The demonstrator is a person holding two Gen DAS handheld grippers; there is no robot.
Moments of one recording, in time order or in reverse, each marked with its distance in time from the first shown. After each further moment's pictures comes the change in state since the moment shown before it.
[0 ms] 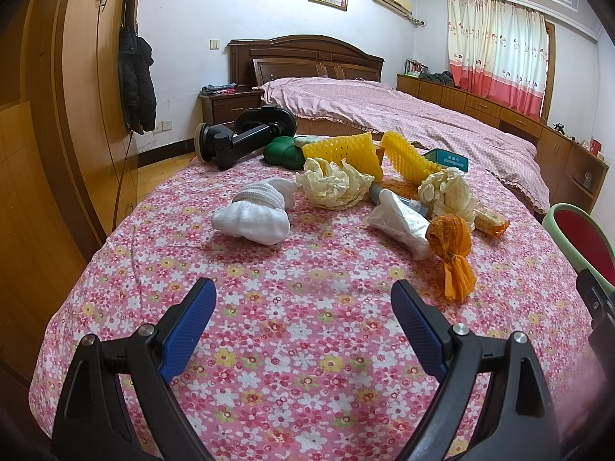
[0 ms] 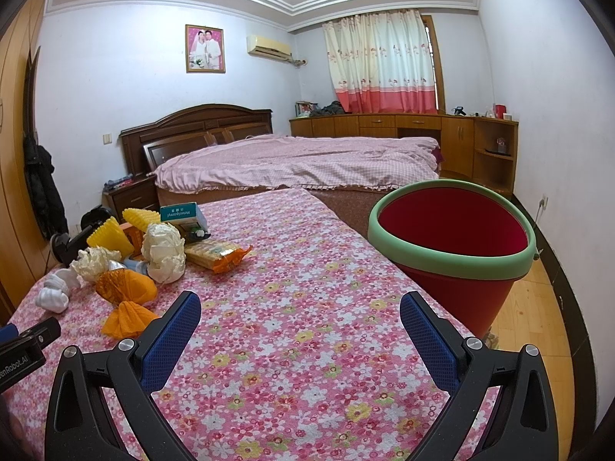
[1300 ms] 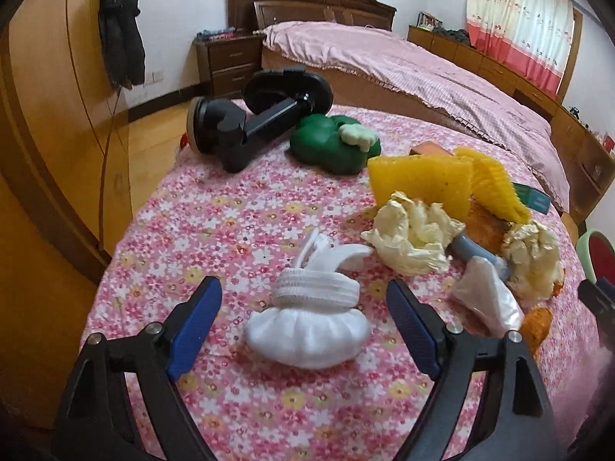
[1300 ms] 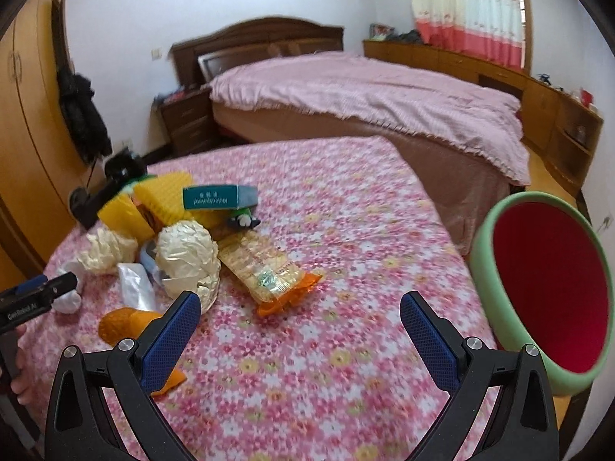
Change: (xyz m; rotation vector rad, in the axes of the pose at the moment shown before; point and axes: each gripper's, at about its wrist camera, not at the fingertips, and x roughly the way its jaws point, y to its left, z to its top) left arm 0.103 0.051 0.081 -0.029 0.261 -0.018; right arm 0.126 0.047 0.067 -0.177 0.397 0.221
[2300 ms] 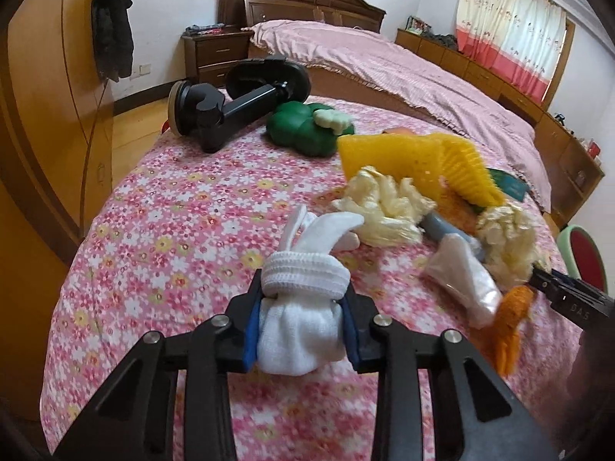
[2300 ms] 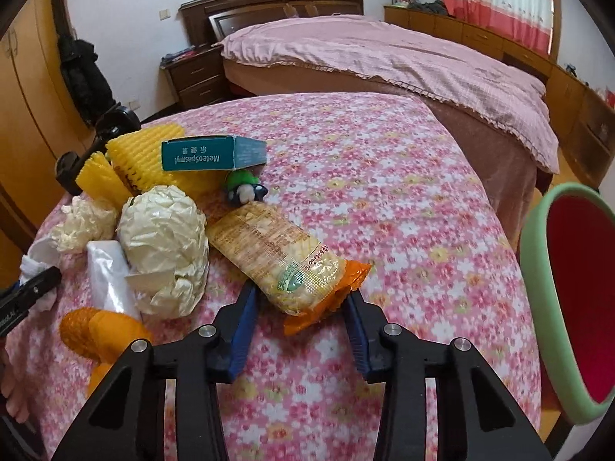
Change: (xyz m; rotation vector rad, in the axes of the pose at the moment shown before) left arm -0.014 -0.008 -0.022 -0.014 -0.011 -0.085; right arm 0.036 0.004 -0.001 -0.017 0.123 0.050
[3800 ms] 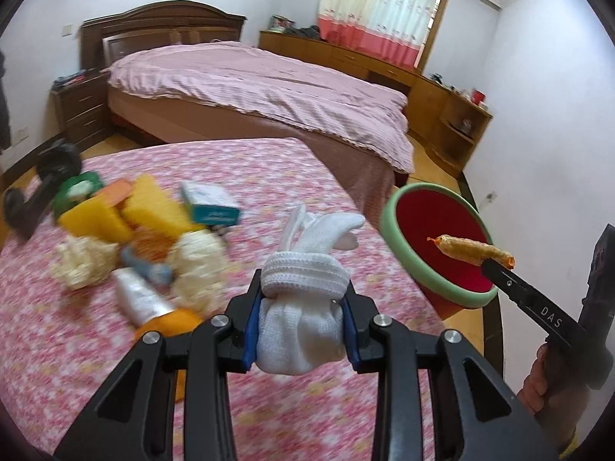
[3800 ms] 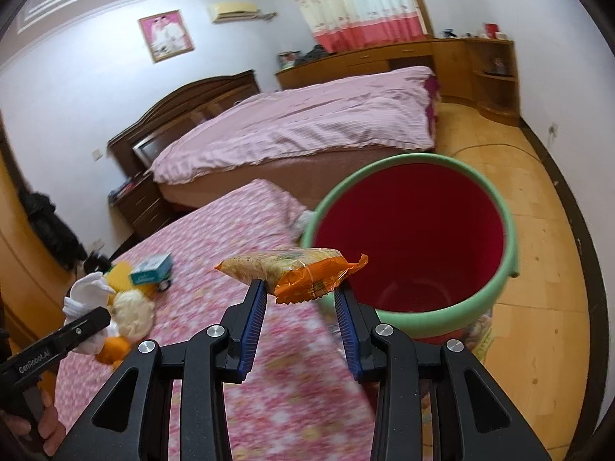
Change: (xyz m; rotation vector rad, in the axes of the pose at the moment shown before) left arm -0.054 -0.209 0.002 0.292 -0.010 -0.392; right arm -0.159 -0.147 -0.076 0.424 -0.327 -0.110
